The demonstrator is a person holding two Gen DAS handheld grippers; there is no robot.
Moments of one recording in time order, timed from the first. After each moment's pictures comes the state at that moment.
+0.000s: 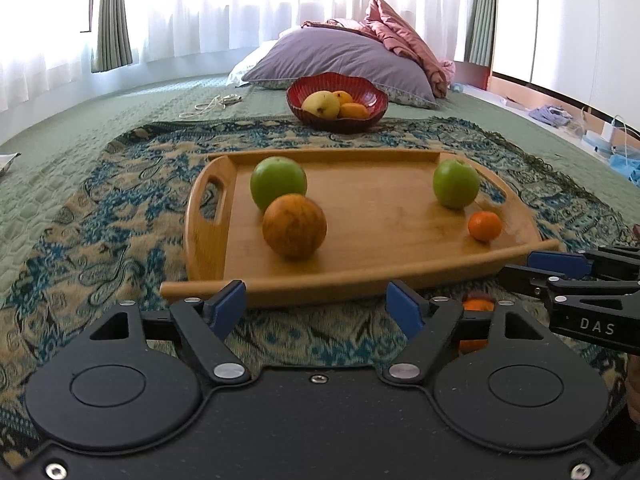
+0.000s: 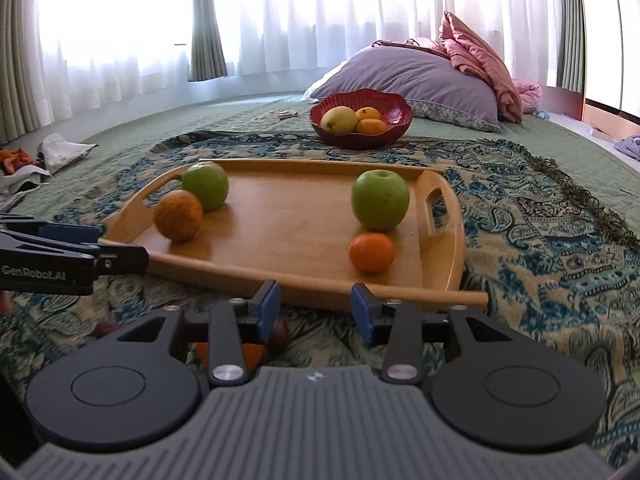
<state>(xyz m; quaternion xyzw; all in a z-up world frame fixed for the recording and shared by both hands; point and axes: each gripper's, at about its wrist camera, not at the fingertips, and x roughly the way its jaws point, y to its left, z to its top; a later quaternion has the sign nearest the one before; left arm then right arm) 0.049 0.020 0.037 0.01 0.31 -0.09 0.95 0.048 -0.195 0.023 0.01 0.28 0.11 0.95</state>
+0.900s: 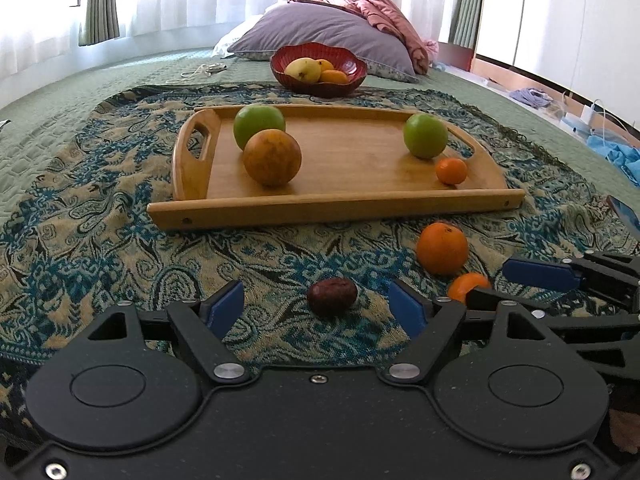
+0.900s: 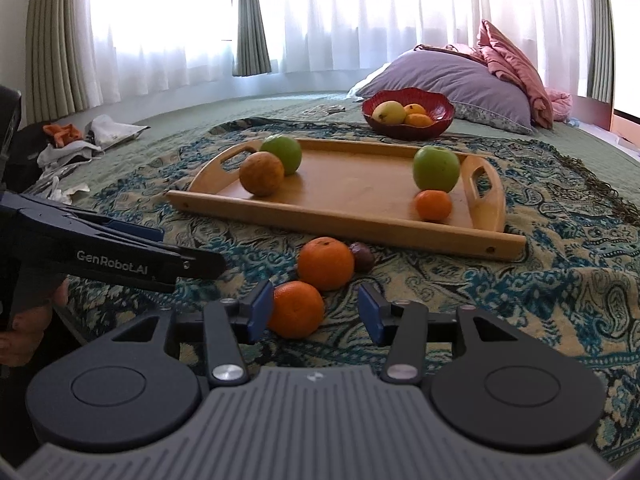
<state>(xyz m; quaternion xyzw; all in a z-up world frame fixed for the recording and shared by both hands) 0.004 0.020 0.017 0.00 0.34 -0.12 0.93 -0.021 -0.167 0.014 -0.01 0.27 0.16 0.95</state>
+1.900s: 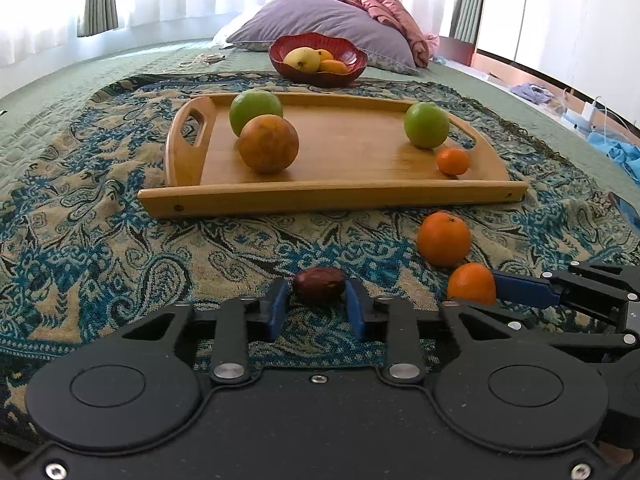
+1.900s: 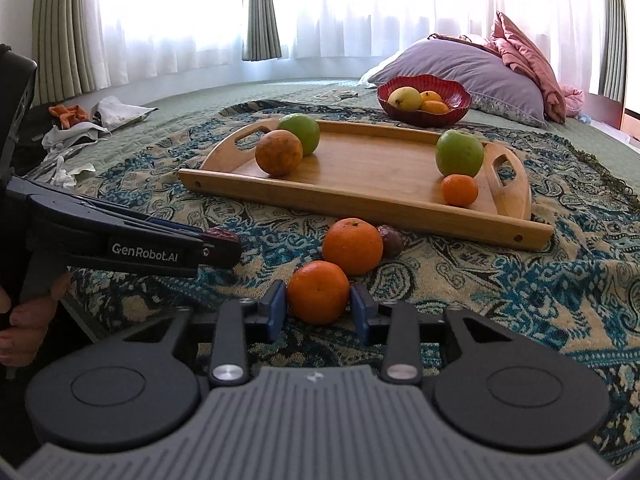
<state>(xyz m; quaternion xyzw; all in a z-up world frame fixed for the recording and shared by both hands) 0.010 0.016 0.008 -0.01 0.35 -0.12 0.93 -0.017 -0.150 0.002 -0.02 0.29 0.17 0.94</state>
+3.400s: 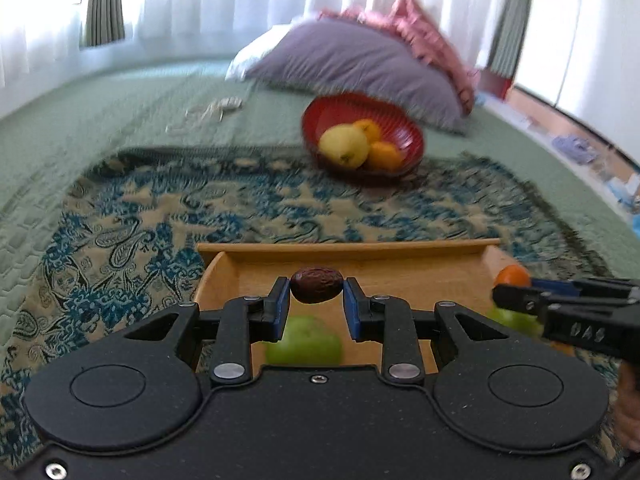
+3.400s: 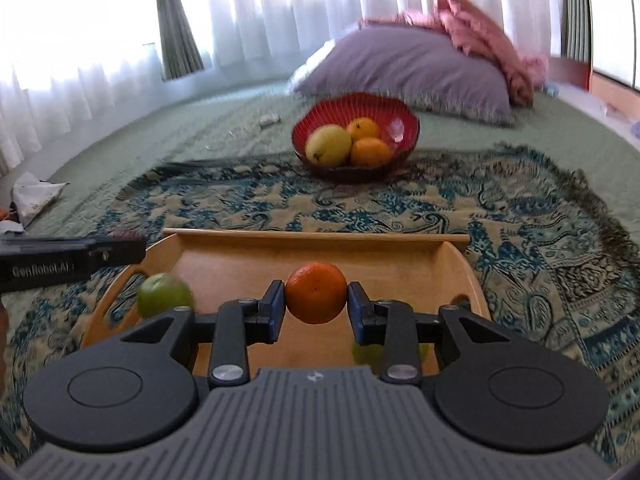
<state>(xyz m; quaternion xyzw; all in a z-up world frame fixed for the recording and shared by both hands) 0.255 0.032 0.095 -0.03 0.36 -0.09 0.93 0.214 -0.192 0.076 0.06 0.34 0.09 0.93</state>
